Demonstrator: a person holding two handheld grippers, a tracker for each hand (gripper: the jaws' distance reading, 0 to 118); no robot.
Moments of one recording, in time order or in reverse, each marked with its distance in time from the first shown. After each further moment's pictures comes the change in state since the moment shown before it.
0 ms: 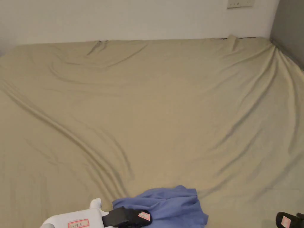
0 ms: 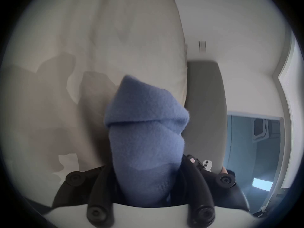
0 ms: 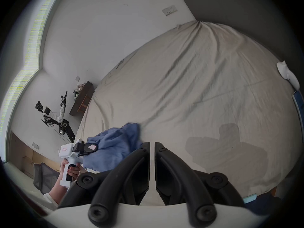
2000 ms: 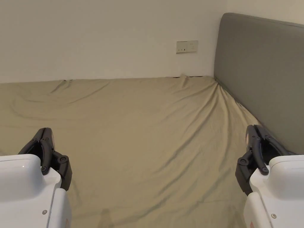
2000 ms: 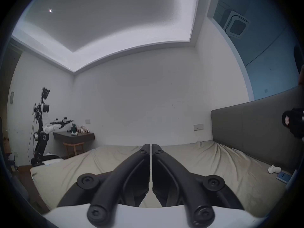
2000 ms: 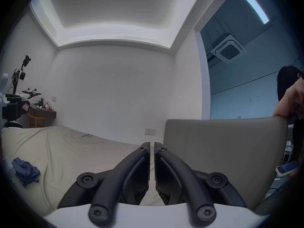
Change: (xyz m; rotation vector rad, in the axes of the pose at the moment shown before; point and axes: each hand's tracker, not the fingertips) left arm 0.249 -0.208 0.001 1.313 0.529 -1.231; right arm -0.109 -0.001 0.114 1.035 -0.473 0.648
